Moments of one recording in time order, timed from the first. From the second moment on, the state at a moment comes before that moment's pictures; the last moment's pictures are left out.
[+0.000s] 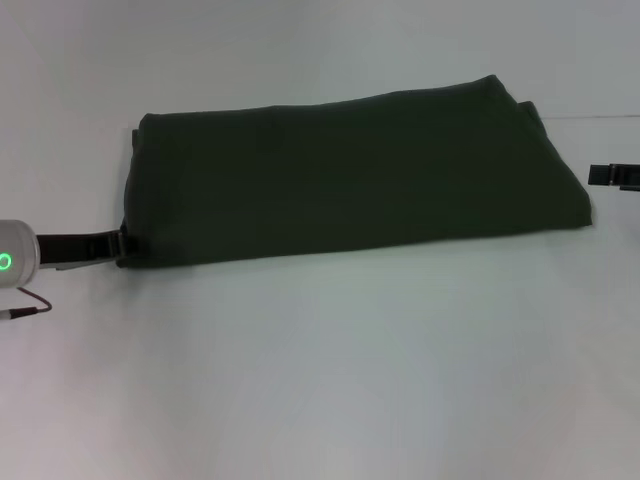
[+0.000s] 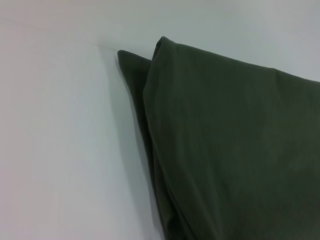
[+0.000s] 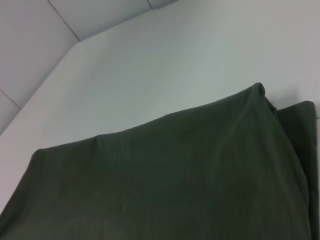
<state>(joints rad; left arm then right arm) -0.73 -2.00 0.55 0.44 2.40 0.93 -2.18 0.60 1.82 -0.60 -0.56 -2.13 -1.27 2.07</state>
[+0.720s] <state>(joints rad) -0.74 -2.00 0.57 0.44 2.42 0.94 -2.22 0.61 1.82 -0.60 -0.56 -2.14 -1.27 2.07</state>
